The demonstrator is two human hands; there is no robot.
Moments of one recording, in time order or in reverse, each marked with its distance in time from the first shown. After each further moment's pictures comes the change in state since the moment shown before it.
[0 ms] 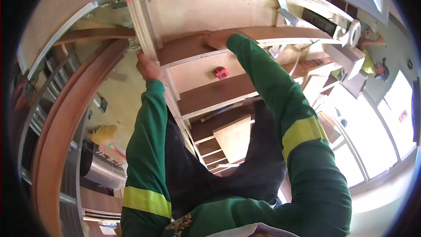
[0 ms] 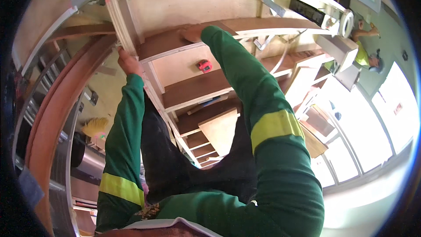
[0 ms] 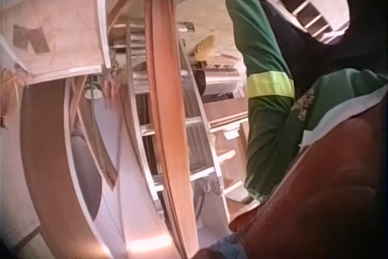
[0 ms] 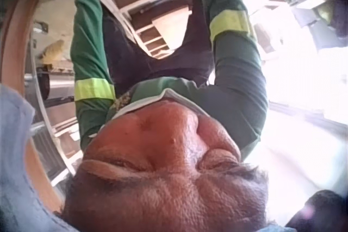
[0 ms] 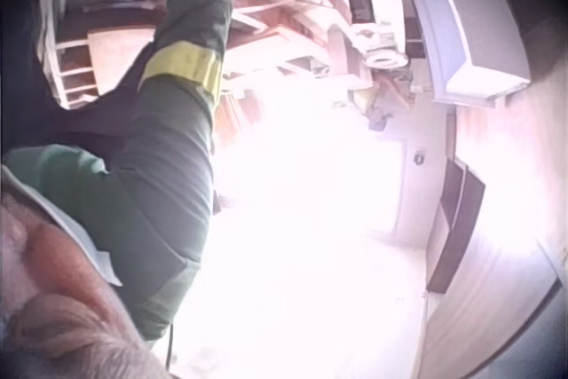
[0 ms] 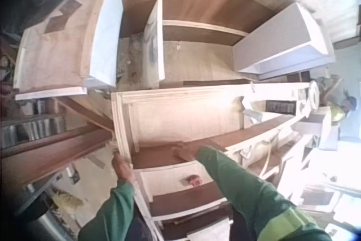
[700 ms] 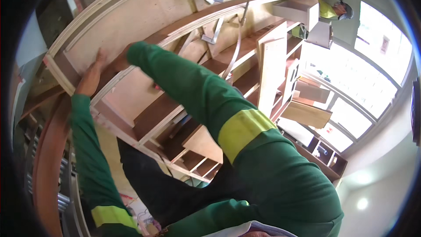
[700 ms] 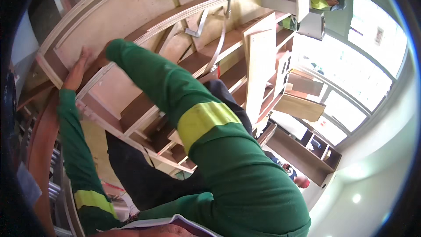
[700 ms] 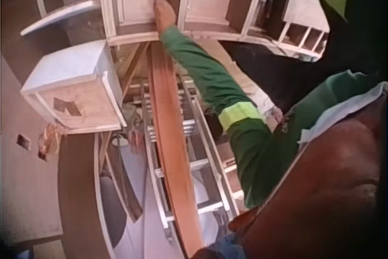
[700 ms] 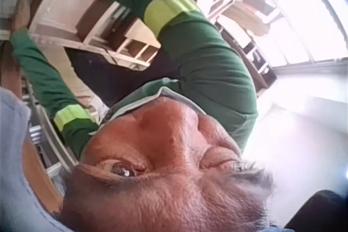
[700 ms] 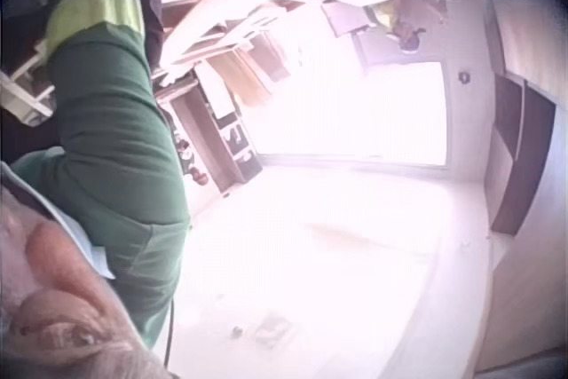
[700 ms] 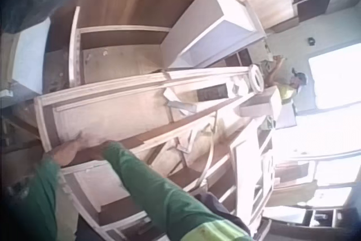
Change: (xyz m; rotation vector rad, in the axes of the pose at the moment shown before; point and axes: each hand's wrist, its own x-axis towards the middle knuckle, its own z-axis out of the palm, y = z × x) left_hand 0.001 0.096 0.067 0.705 -1.187 0.231; right_hand 0.003 -0.007 0.028 0.174 0.205 -0.362
